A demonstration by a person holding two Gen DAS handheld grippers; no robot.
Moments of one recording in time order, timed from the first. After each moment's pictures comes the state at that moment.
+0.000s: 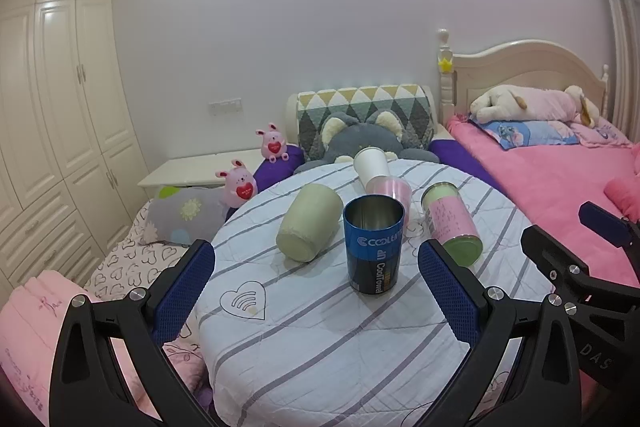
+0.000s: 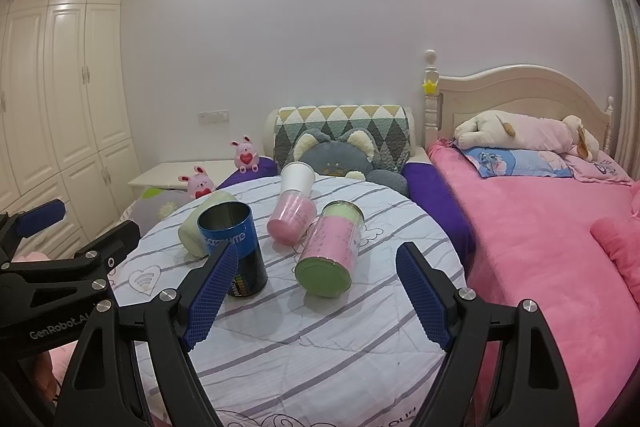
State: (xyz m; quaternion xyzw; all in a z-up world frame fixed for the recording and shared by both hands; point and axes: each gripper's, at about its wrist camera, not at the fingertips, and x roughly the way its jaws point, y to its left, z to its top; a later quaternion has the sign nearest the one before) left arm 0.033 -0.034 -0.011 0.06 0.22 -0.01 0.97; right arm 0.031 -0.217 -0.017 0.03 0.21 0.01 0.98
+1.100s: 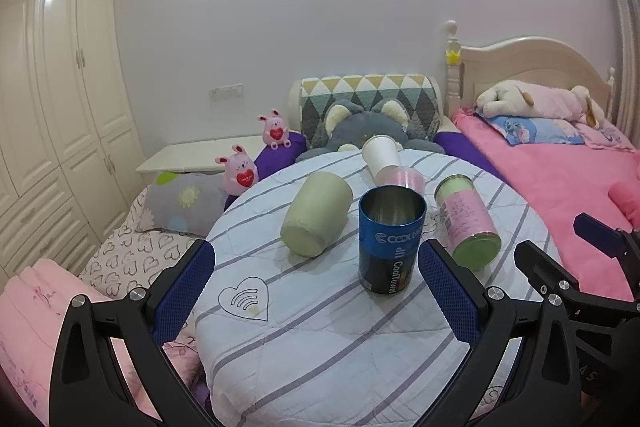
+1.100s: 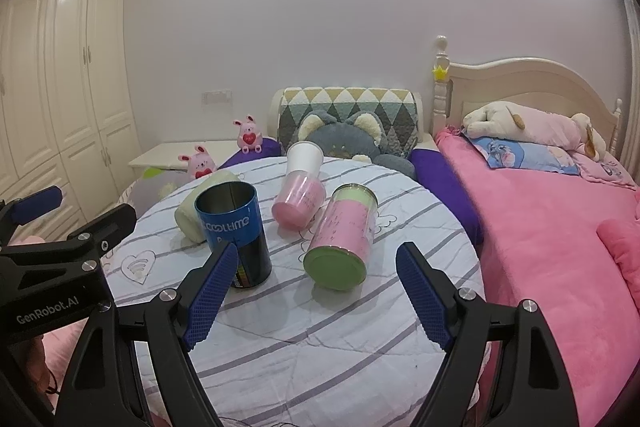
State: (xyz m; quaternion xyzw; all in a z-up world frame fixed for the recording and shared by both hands) left arm 0.056 -0.023 -0.021 0.05 0.24 -0.01 0.97; right arm 0.058 -0.203 -0.033 0.01 0.24 0.02 0.97
